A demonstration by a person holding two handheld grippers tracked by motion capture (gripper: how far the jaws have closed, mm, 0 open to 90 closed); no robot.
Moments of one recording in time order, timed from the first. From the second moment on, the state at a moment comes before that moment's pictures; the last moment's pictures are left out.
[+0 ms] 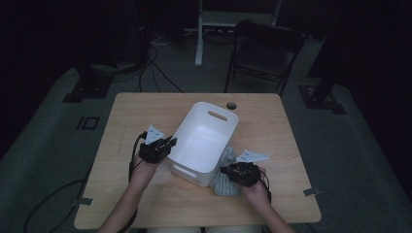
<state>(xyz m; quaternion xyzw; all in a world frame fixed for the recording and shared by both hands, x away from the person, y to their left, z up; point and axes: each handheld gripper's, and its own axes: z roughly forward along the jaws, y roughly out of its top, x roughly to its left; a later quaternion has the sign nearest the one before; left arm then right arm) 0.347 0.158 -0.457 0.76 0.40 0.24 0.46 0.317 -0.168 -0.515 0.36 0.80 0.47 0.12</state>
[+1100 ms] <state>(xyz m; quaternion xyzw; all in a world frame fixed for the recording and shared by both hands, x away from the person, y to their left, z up) 0.319 0.170 -0.452 0.76 0.40 0.19 0.48 0.310 -0.232 -0.489 0.42 0.76 0.48 0.15</state>
